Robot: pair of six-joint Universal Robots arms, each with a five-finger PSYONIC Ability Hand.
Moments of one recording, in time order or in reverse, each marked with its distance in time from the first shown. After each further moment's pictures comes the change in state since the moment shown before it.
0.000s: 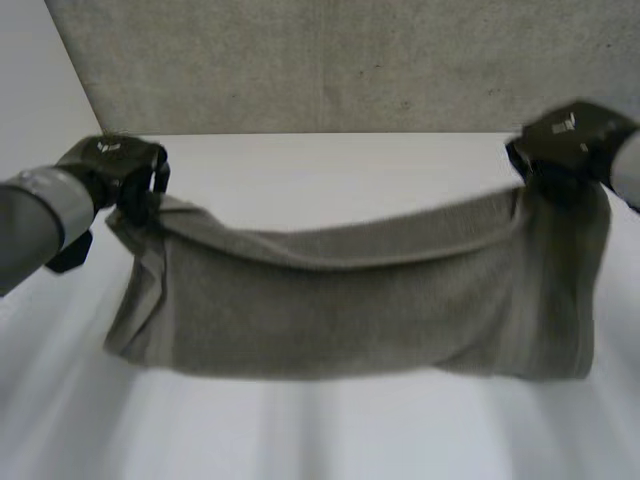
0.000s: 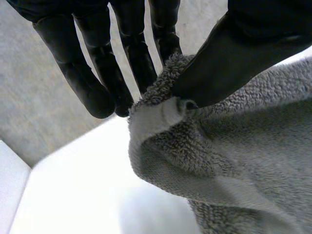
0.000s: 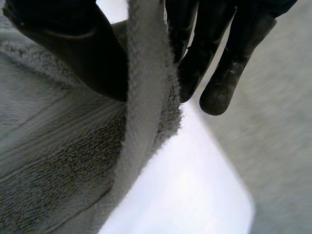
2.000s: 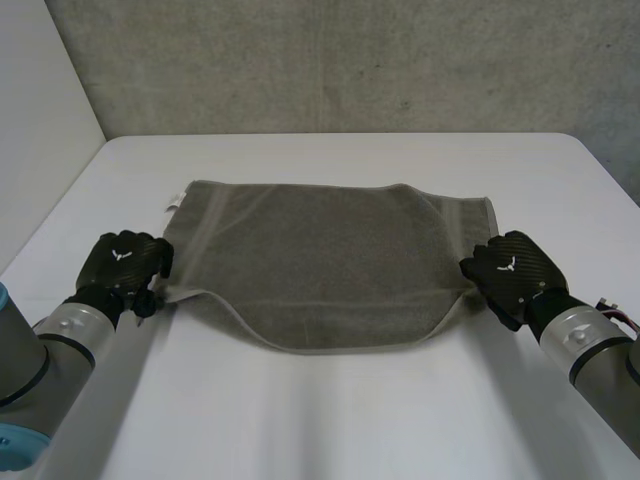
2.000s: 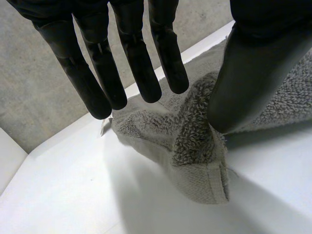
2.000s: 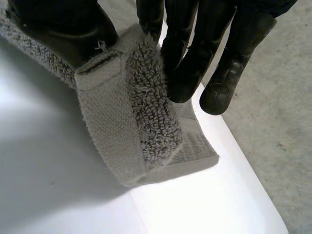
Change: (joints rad) left arm 0.142 -0.013 -0.753 0.851 0.155 0.074; right arm -0.020 -0.102 0.953 -0.918 -0.111 -0.027; left_hand -0.437 -0.451 -0.558 -0.535 -0.503; right_hand 0.013 0.037 -0.001 0.005 0.011
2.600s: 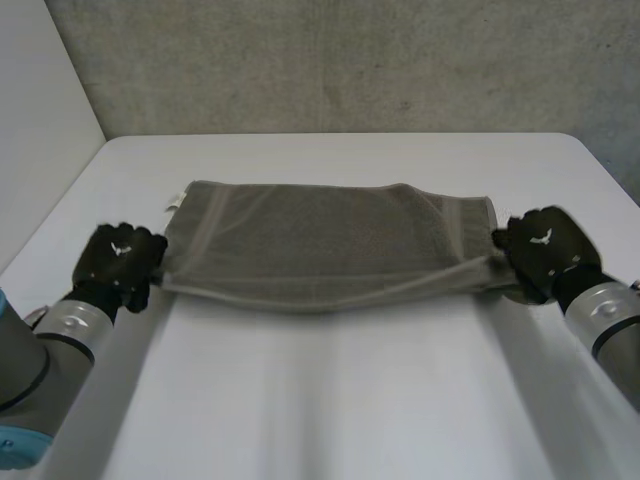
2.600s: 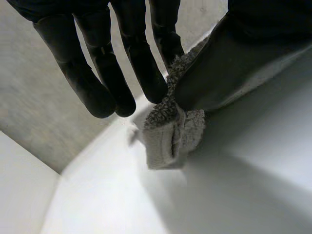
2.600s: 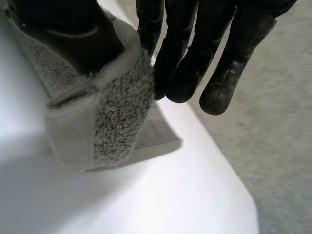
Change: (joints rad) left arm -0.003 0.041 -0.022 0.063 -0.015 0.154; right arm -0.056 -0.065 -0.044 0.018 0.056 0.103; left_hand 0.433 0.514 0.552 0.532 0.490; right_hand 0.000 0.000 0.001 0.000 0.000
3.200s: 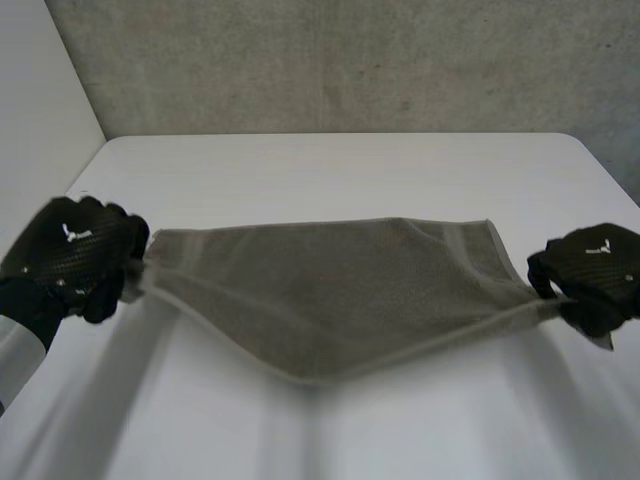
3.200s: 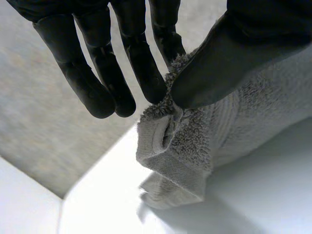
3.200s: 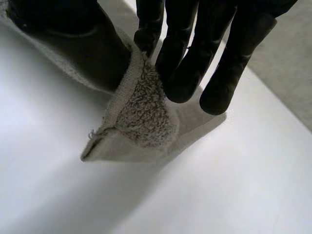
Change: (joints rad) left arm 0.009 0.578 -0.036 -0.584 0.091 0.015; right arm -0.191 -0.249 -0.197 0.935 -0.187 -0.167; left_hand 0.000 0.000 0.003 0.000 0.020; right_hand 0.002 0.000 0.000 0.000 0.002
